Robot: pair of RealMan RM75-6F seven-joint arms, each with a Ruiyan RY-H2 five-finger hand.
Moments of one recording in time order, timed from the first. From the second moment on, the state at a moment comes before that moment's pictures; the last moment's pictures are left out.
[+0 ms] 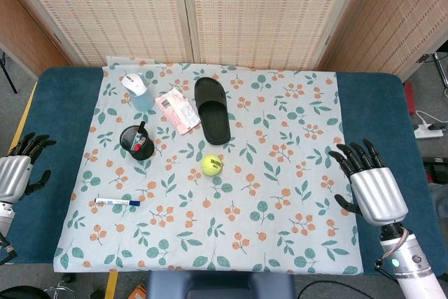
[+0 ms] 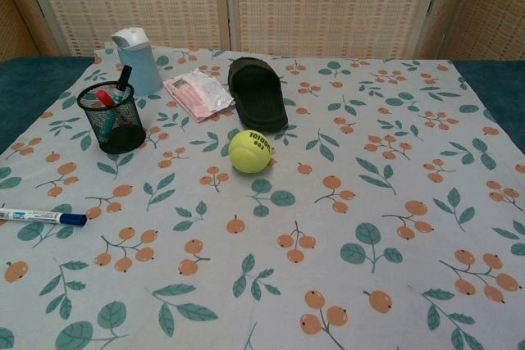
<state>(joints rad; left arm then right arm) -0.33 -1.05 -0.13 -1.46 1.37 1.23 -0.20 0.25 -0.89 0.09 -2.19 -1.43 1.36 -0.51</state>
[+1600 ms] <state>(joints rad) -0.31 -1.05 -0.09 -1.80 1.39 1.27 0.02 0.24 -0.88 0.09 -2.18 -1.43 1.36 -0.49</state>
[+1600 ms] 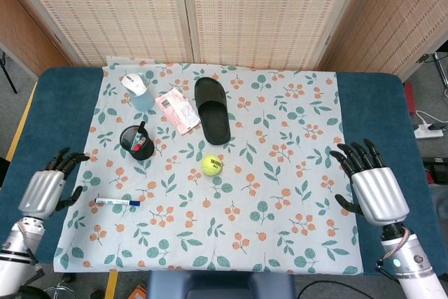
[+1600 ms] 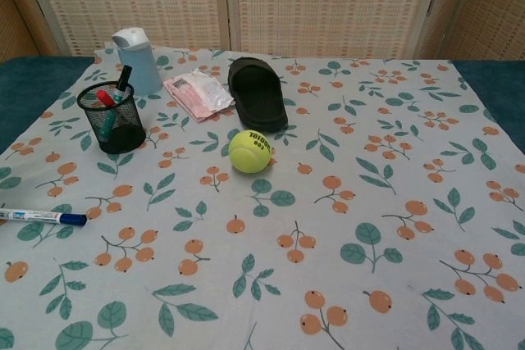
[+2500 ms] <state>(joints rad) -0.31 -1.55 -0.03 -1.55 1.25 1.20 0.38 0.24 -0.87 0.10 -2.18 -1.42 1.35 -0.47</state>
